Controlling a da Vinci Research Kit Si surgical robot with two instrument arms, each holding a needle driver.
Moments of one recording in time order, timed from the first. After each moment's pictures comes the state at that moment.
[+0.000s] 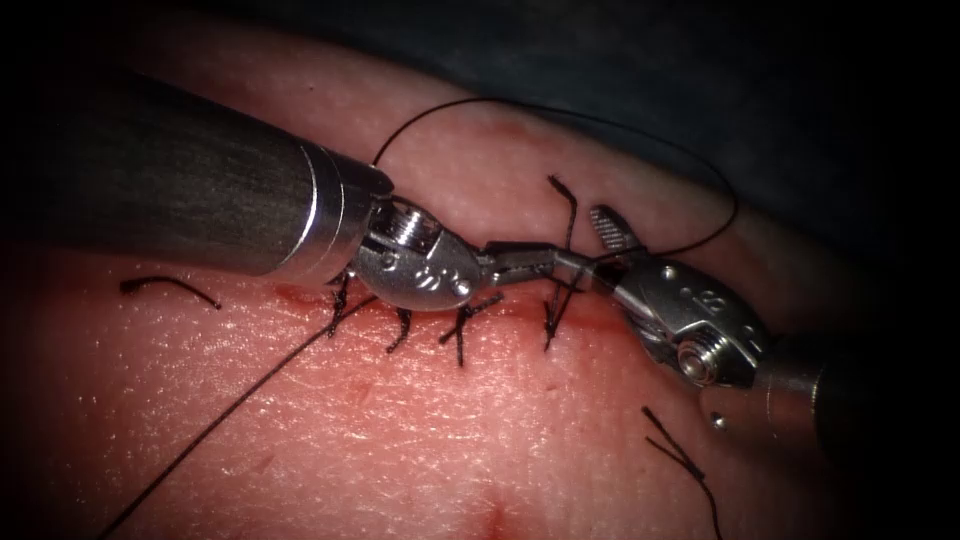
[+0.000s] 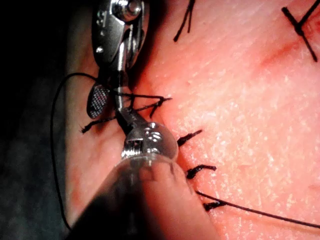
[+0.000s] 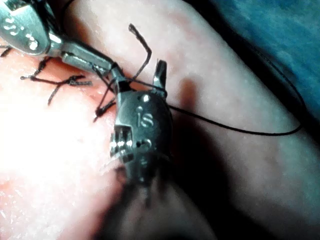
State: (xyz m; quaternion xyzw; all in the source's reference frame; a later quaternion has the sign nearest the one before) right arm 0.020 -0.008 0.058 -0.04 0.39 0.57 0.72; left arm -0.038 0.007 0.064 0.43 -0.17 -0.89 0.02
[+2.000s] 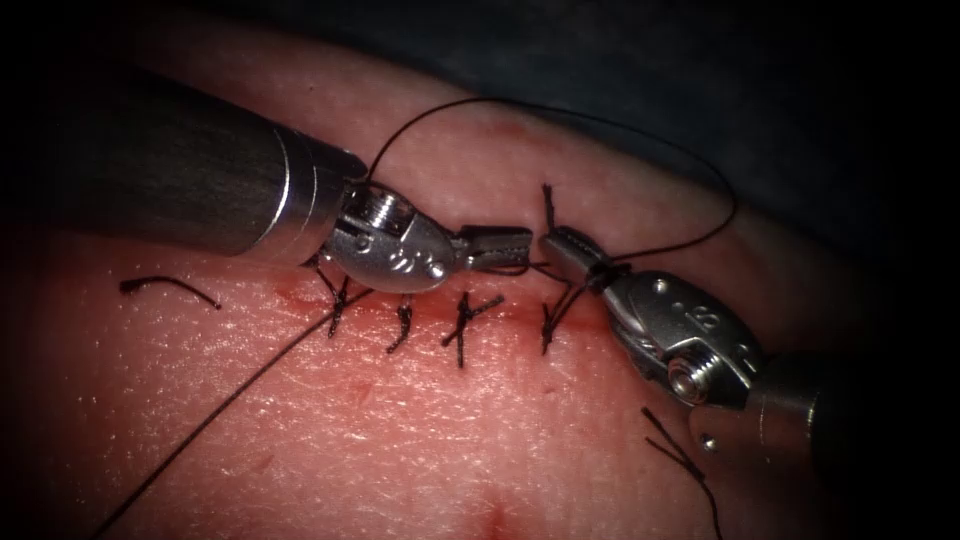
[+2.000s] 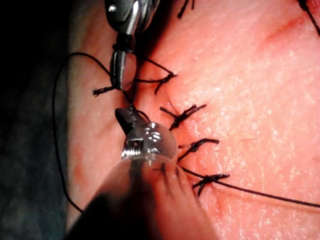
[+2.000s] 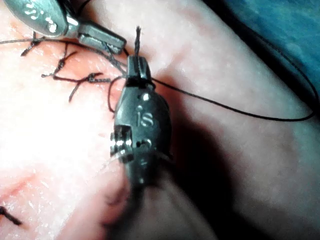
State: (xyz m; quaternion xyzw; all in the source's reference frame) right arm 0.019 -0.010 0.054 -0.02 0.41 0.55 0.73; left arm -0.035 0.009 0.066 0.41 -0.16 -0.90 0.01
